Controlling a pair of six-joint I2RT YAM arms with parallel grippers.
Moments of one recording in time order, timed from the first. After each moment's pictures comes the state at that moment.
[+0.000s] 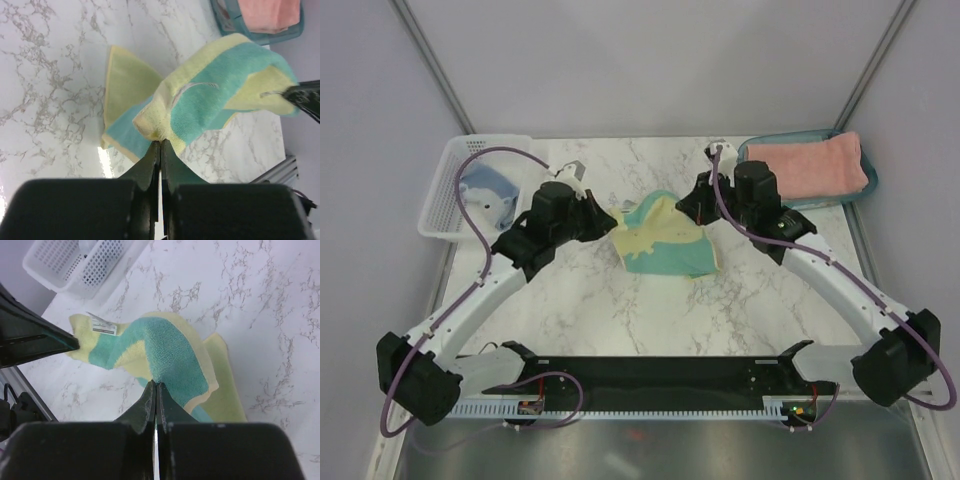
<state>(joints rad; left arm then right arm) -0.52 1.14 1.02 -0.37 0.07 -0.64 0.52 1.30 1.15 -0.23 -0.27 0.30</state>
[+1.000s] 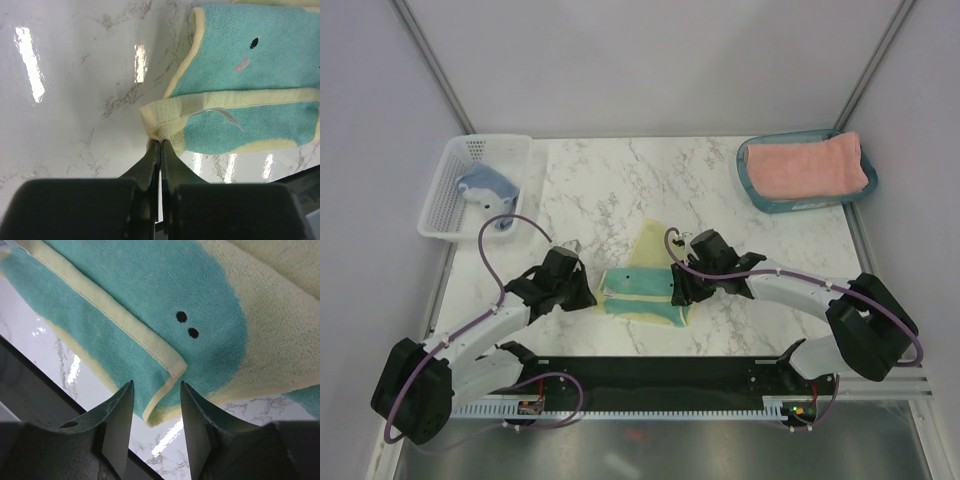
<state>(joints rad) -0.53 1.02 0.46 -0.40 0.06 -0.67 0.72 1.41 0.72 -0.25 -0.28 0.36</state>
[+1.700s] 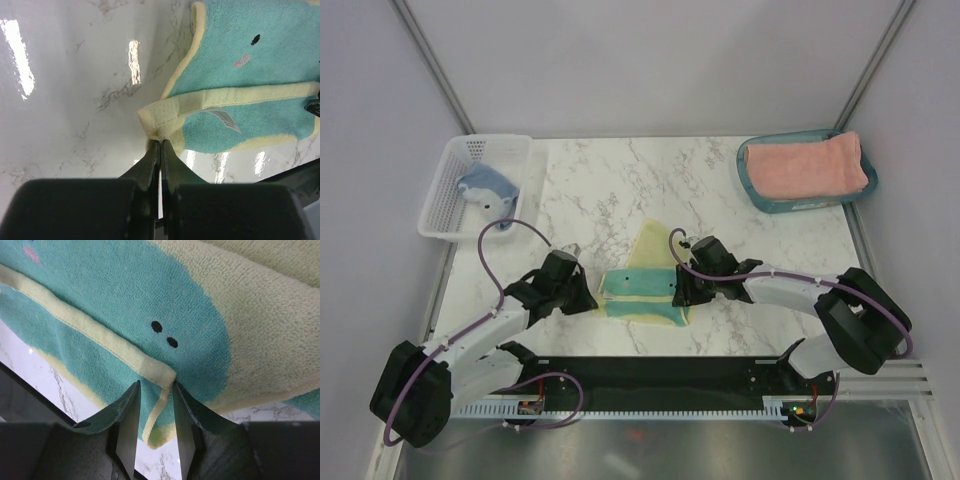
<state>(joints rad) -0.53 1.00 0.43 -0.38 0.08 -0.70 0.72 1.45 0.63 -0.14 -0.23 0.52</state>
